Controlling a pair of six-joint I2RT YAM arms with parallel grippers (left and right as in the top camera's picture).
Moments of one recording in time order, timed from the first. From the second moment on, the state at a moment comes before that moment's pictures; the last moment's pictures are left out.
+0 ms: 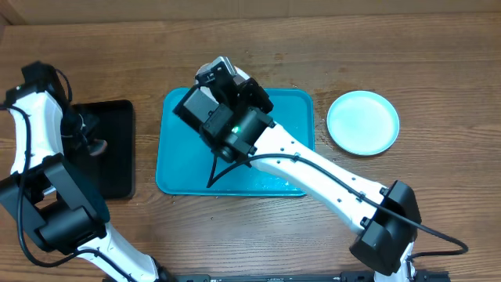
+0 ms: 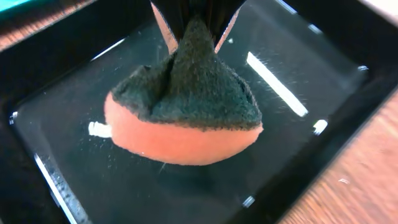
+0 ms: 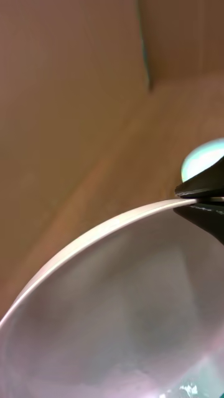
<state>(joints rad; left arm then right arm) 0.47 1.98 1.59 -1.08 -0.07 -0.48 0.94 1.99 1.92 -1.00 1.01 0.16</state>
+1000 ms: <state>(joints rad) 0.47 1.98 1.90 -1.33 0.09 -0.44 0.94 1.99 1.92 -0.98 0.93 -0.14</state>
